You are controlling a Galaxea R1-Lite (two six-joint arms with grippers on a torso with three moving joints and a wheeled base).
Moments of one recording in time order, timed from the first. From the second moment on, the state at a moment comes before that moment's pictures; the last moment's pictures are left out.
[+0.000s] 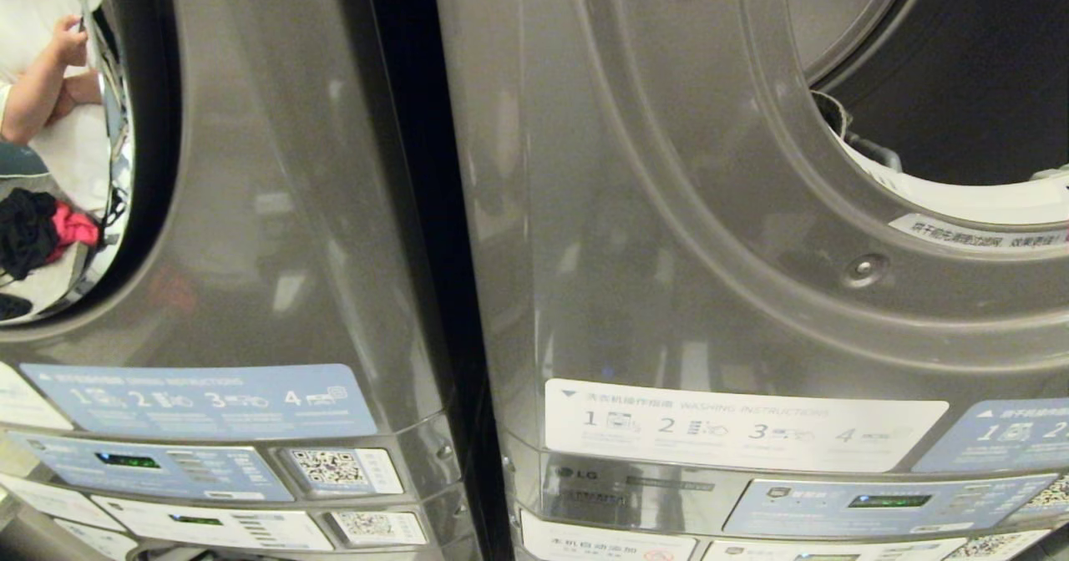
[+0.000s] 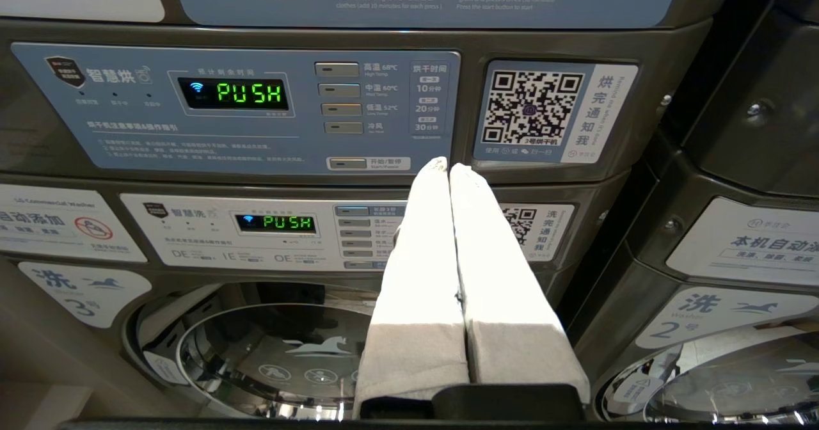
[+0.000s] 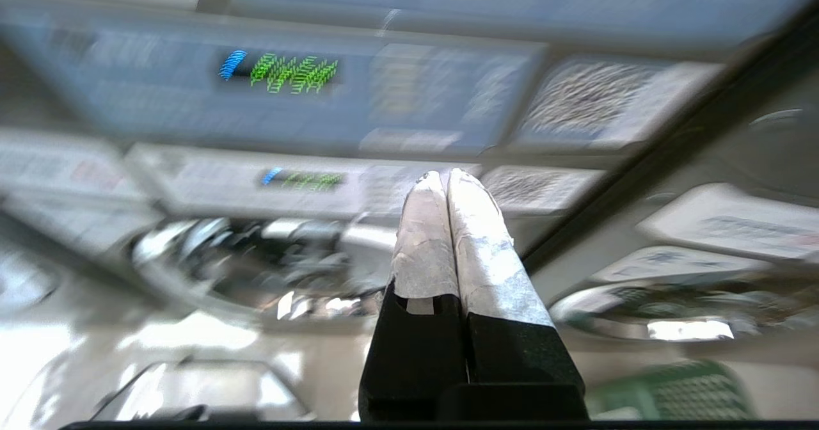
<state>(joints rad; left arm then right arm) -0.01 0.00 0.00 0.00 0.00 0.00 0.01 0.30 -0.38 0.39 -0.10 -0.08</state>
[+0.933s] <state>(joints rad) -0.01 0.00 0.00 0.00 0.00 0.00 -0.01 0.00 -0.01 0.02 0.02 -0.11</state>
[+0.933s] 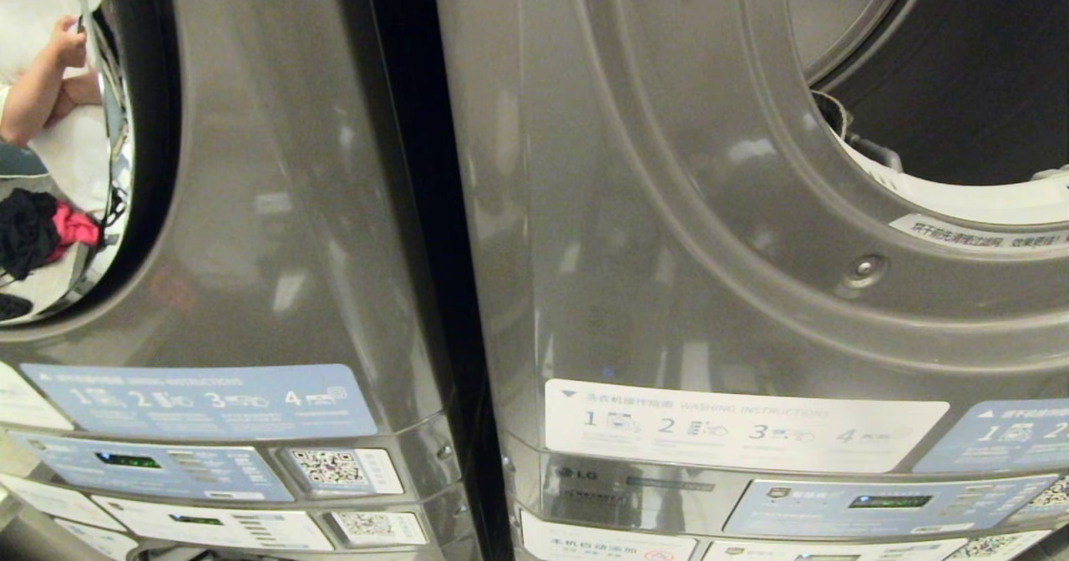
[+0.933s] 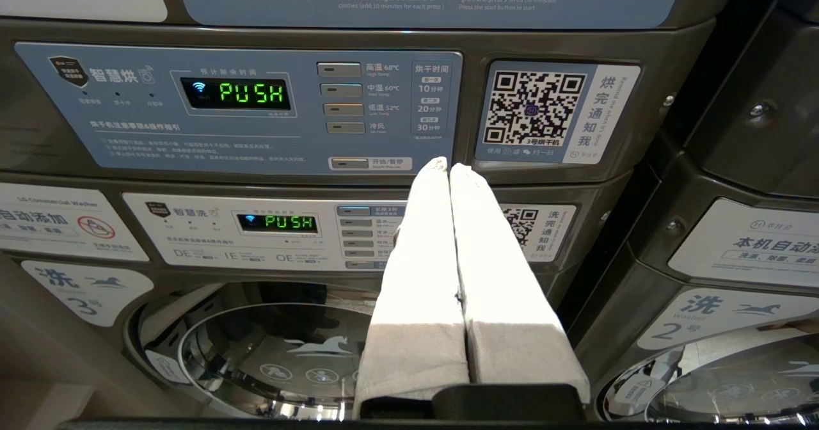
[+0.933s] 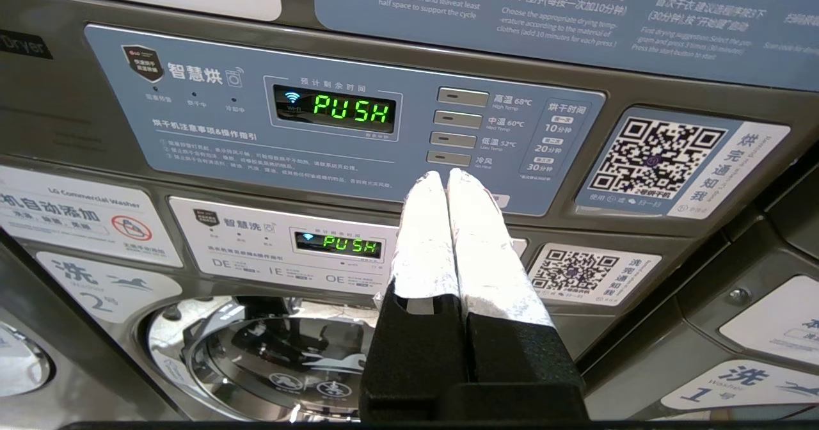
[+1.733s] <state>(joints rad) -0.01 0.00 0.00 0.00 0.00 0.00 -0.01 0.00 0.00 0.00 0.02 -0.10</state>
